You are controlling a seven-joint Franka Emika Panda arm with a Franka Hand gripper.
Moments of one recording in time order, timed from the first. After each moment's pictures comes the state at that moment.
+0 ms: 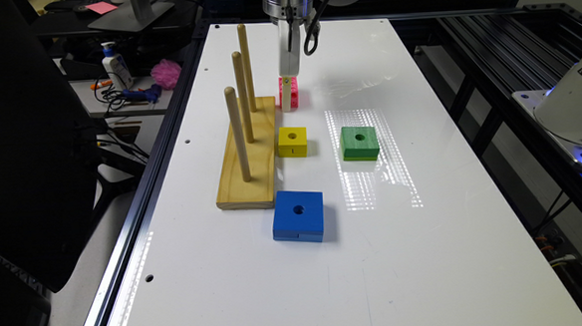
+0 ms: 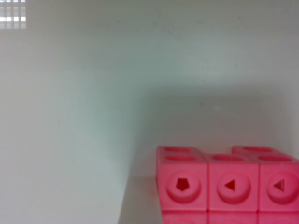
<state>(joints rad) -0.28 0.48 0.05 -2.18 -0.01 2.69 0.54</state>
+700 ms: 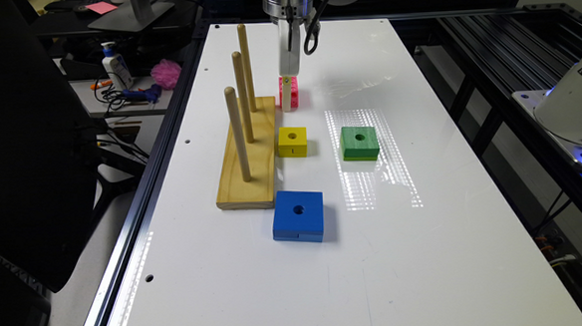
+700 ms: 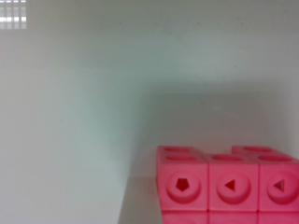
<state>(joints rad) -0.28 0.47 0.05 -2.18 -0.01 2.68 0.54</state>
